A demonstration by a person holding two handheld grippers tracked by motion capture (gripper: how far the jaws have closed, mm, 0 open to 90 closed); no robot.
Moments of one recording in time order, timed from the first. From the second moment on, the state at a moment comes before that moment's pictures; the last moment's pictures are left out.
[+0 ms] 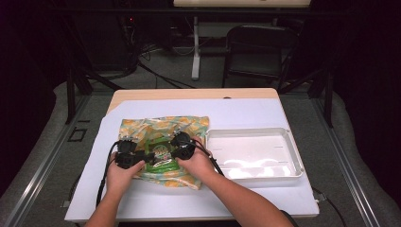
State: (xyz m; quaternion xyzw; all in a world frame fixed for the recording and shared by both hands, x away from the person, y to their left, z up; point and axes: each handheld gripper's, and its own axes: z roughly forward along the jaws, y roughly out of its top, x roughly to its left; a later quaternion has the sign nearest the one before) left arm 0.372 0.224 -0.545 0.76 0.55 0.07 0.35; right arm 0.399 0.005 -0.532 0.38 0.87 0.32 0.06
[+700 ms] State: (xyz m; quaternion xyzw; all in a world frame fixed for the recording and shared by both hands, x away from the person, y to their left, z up) left arm 0.377 0.219 -0.553 0.75 0.55 0.04 0.37; right arm 0.399 0.003 -0.534 0.40 0.86 0.32 0.05
